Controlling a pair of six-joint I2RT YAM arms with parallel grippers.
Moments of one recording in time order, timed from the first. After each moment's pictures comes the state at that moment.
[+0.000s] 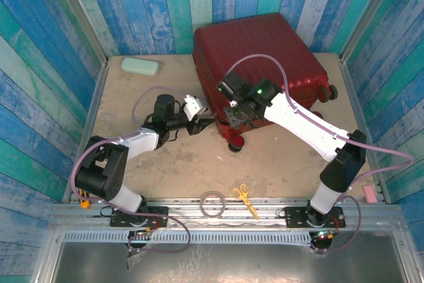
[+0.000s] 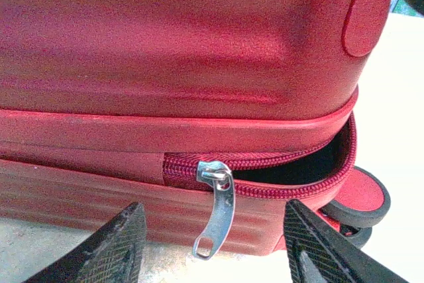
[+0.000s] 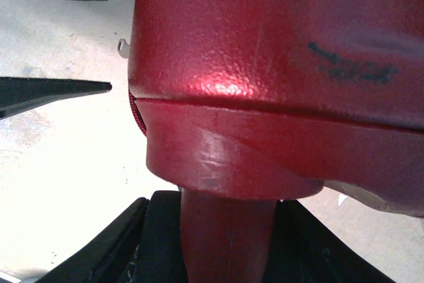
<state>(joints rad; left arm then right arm) -0.37 1.52 0.66 0.43 0.68 0.31 0.84 1.70 1.70 -1.17 0.22 0.33</state>
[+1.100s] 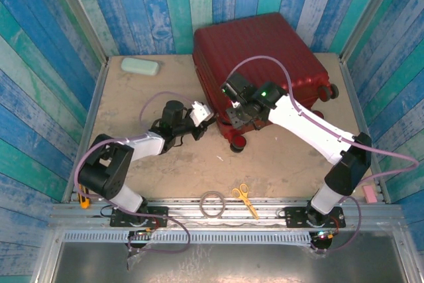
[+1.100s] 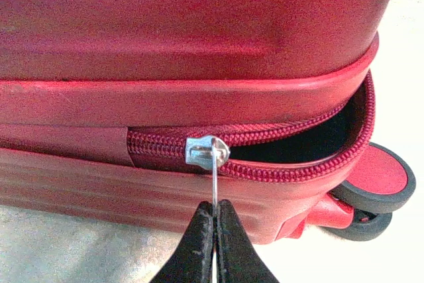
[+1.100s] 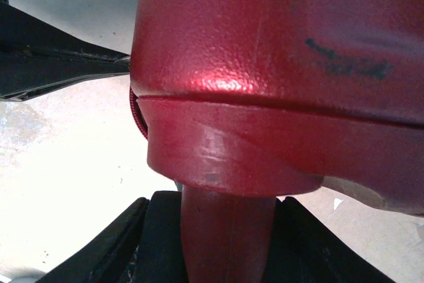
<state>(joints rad) -0.47 1.54 0.62 0.47 0.53 0.32 0.83 1.66 1.64 -1.13 0.21 0.29</state>
